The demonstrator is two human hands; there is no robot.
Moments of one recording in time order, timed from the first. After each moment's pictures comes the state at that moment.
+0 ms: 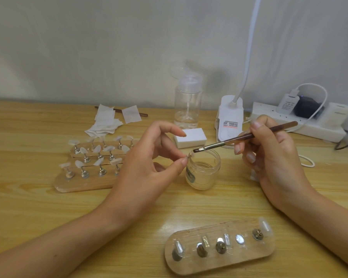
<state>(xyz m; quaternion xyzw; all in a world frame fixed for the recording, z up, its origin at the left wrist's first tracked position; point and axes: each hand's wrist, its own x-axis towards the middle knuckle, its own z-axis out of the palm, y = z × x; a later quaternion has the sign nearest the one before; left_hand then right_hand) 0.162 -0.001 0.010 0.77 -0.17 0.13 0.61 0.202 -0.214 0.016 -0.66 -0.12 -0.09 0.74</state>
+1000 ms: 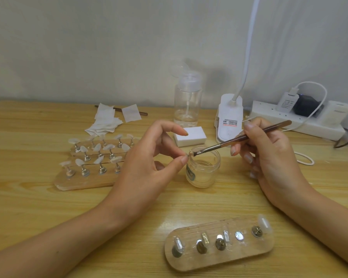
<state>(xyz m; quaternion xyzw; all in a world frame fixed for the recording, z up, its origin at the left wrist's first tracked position) 0.162 -0.002 0.009 0.77 -0.17 0.13 0.60 0.200 -0.211 0.017 -0.68 -0.09 -0.08 0.72</state>
